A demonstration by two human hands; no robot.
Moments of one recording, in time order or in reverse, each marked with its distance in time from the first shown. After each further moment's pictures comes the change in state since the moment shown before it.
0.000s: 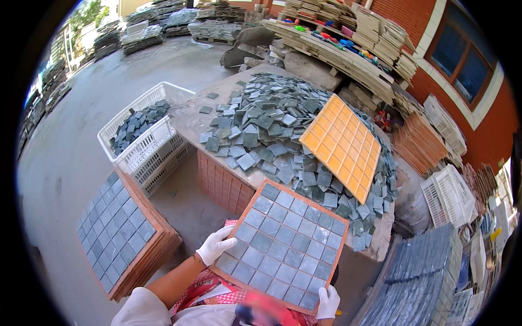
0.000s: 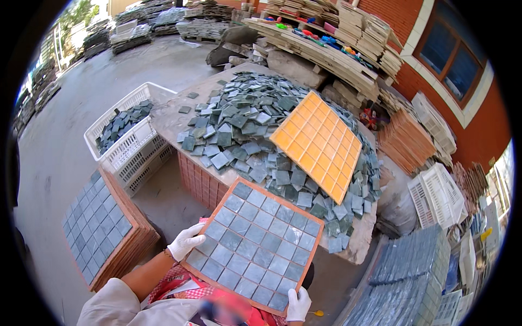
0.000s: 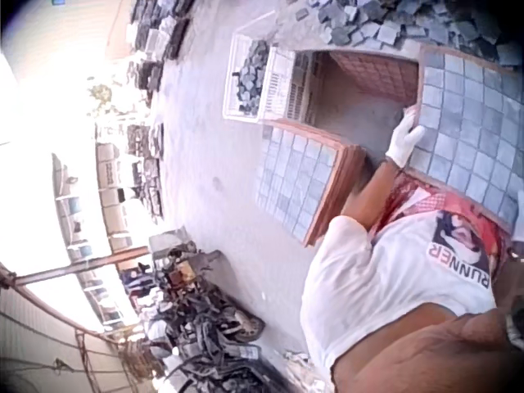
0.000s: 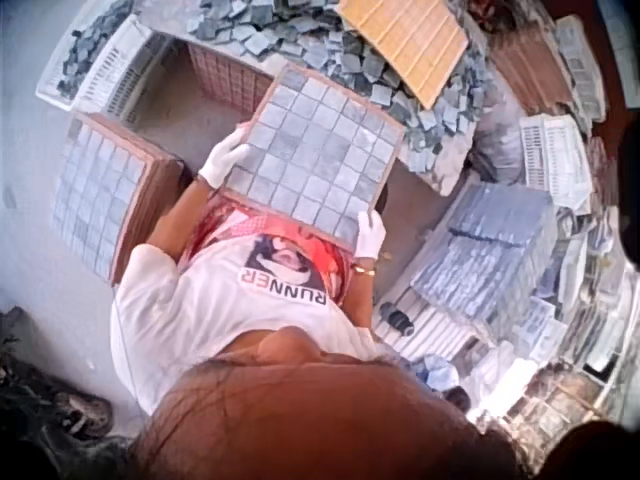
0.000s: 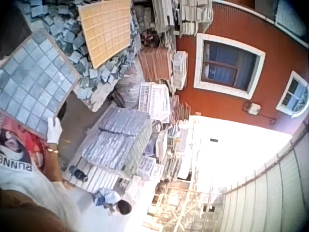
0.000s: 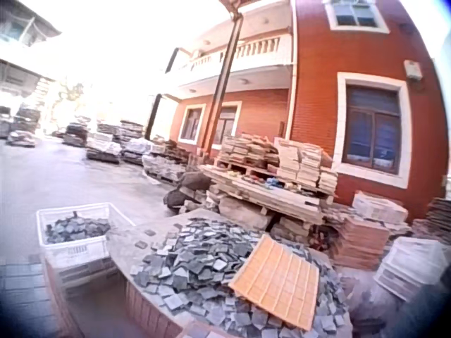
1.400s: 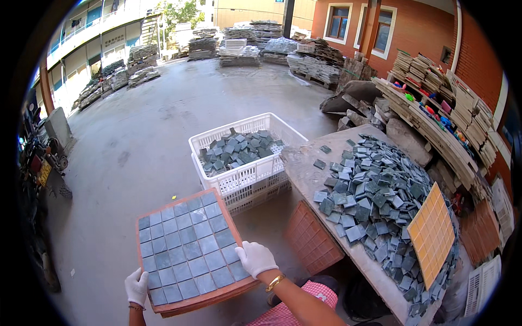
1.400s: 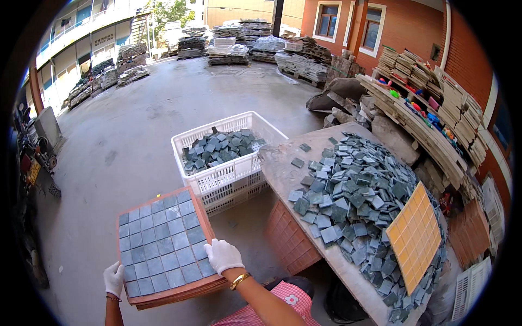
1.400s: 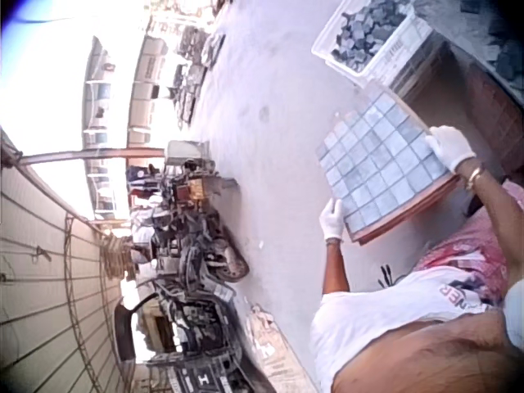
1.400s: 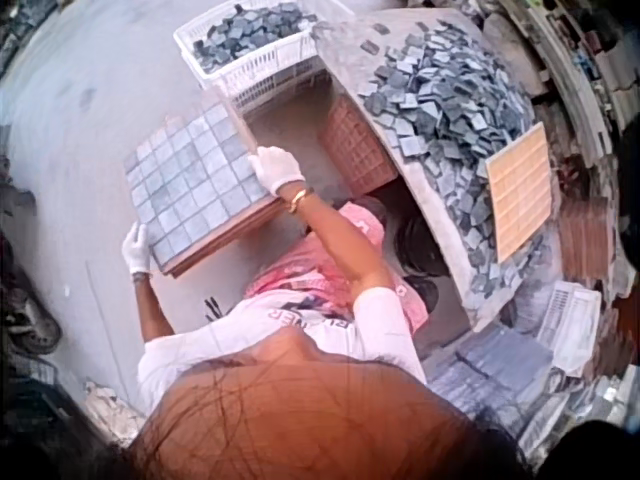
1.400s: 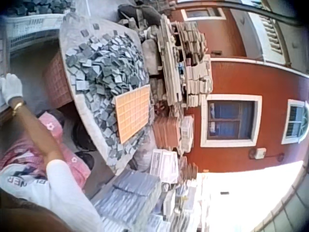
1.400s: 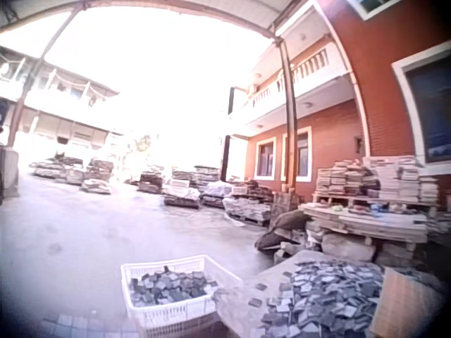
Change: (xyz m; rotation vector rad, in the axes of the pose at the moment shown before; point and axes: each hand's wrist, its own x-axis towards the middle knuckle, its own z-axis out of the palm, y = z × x) left_hand -0.357 0.065 -0.189 0.817 1.485 -0.345; right_hand -0.058 -0.282 0.435 -0.472 -0.989 -1.130
